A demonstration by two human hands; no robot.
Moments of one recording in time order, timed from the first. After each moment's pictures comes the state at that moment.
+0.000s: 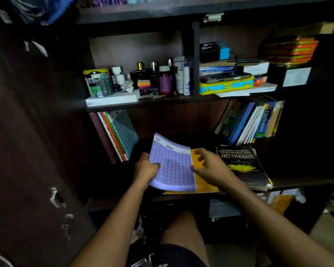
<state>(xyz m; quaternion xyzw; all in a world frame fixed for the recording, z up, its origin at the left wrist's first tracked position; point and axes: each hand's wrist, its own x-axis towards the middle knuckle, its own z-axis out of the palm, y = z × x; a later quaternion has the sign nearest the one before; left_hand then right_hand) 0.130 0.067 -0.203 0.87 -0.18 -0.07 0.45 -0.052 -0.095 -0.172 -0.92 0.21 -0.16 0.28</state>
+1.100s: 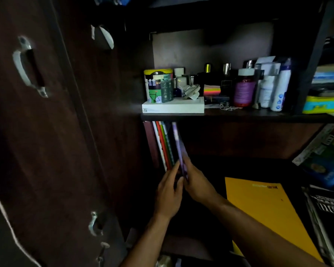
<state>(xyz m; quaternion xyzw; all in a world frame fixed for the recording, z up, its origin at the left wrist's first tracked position) 0.228 0.132 -0.249 0.78 -0.31 0.13 0.52 0.194 0.002 -0.209 -0.92 -0.01 -0.17 0.36</state>
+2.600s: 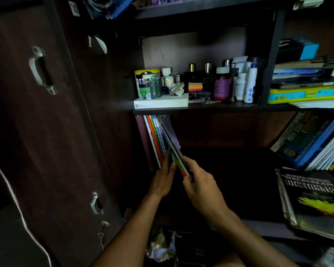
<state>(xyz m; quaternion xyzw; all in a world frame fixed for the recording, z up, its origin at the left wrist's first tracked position) 0.205 0.131 -0.222 0.85 -0.27 -0.01 0.46 0.059 0.030 -0.184 -0.89 0.02 -0.28 0.37</state>
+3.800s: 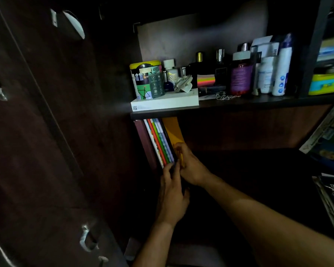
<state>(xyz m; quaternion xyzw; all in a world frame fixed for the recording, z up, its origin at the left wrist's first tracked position) 0.235 0.120 -0.256 0.86 -0.35 0.14 0.35 0.236 -0.013 -0.197 -0.89 -0.04 -0.19 0.41</state>
